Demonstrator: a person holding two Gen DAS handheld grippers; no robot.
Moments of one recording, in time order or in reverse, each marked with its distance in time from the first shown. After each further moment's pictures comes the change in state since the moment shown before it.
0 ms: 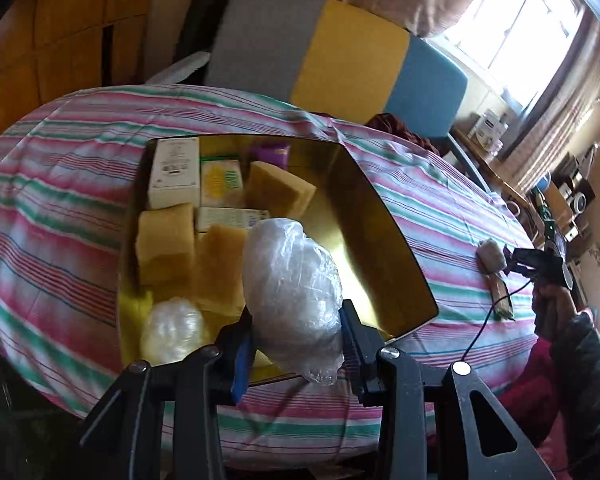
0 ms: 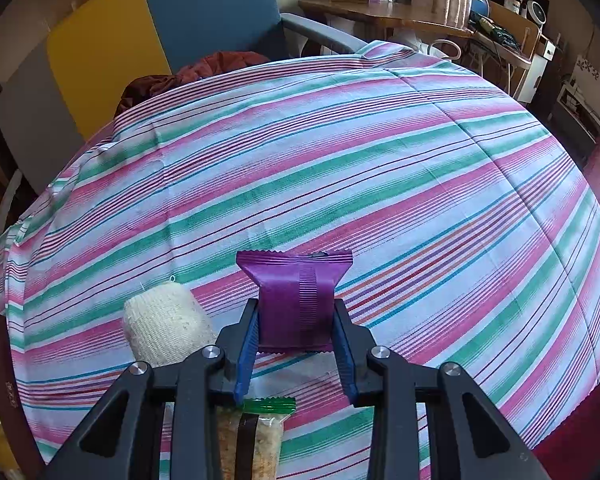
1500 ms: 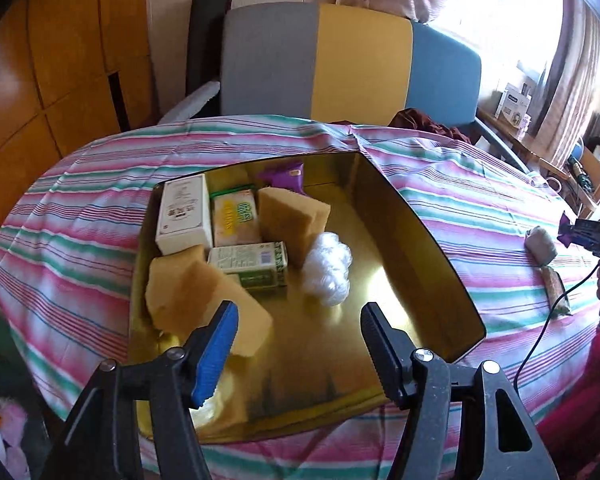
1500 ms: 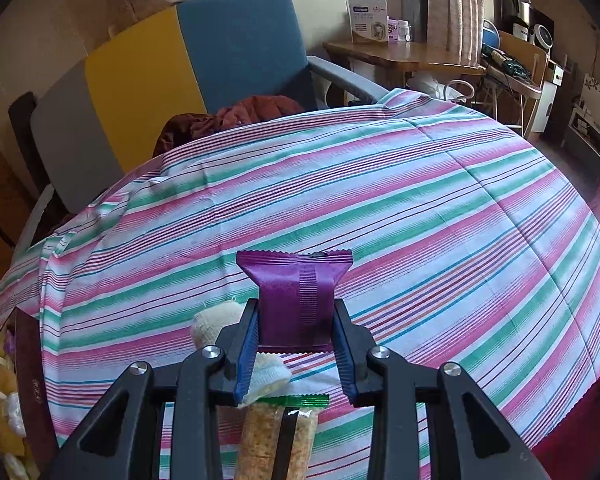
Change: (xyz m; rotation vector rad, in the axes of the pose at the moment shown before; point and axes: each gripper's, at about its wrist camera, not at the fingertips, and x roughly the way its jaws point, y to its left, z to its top) left arm 0.030 -0.038 0.013 0.147 -0.060 0.206; right arm -0.049 0.014 -0.006 -0.027 -0.148 0.095
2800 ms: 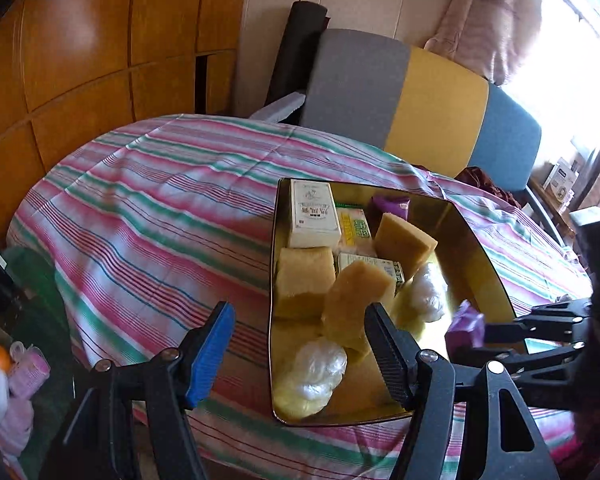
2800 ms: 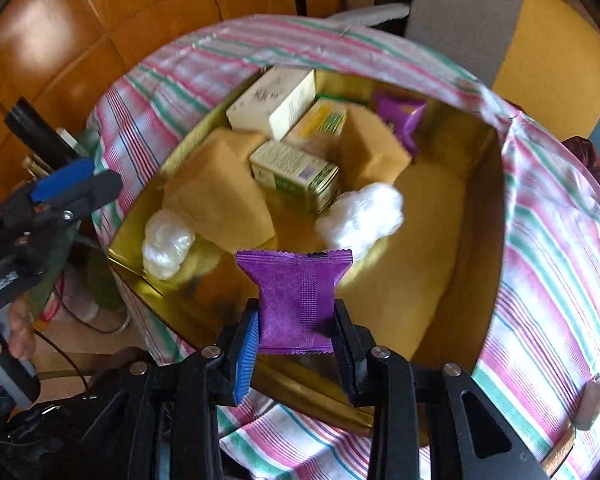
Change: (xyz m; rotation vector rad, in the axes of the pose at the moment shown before) left arm -0.028 0.101 -0.025 -0.251 -0.084 0.093; right arm -0.059 0.386 -0.209 -1.001 0.404 0.493
